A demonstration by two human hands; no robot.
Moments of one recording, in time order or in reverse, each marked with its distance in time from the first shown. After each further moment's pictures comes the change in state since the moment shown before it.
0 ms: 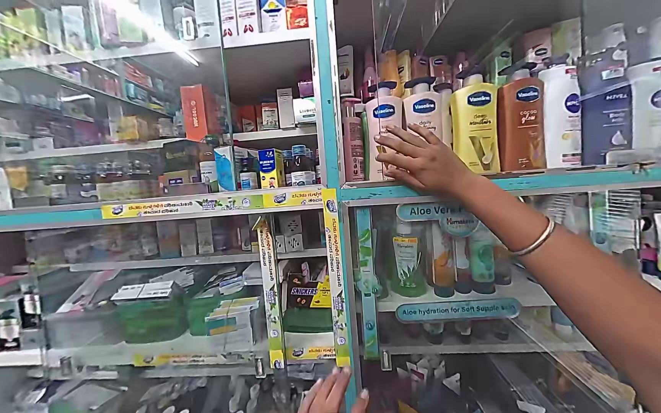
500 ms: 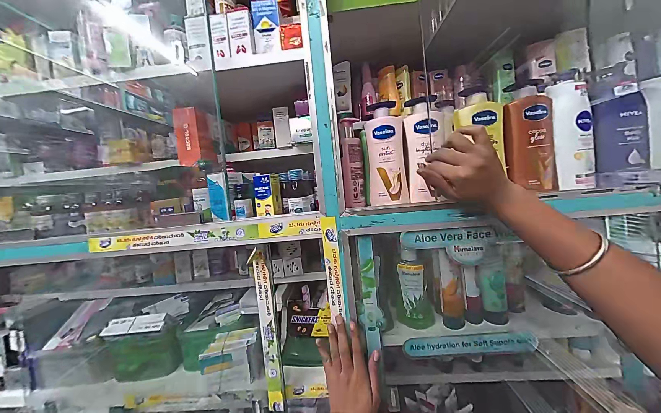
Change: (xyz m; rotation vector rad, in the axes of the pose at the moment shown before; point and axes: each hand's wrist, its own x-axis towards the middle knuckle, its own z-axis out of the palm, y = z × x) left_hand 0.078 -0.046 0.116 0.479 0.266 -0.238; right_hand -0.018 0.030 -0.030 -0.252 0.207 0.007
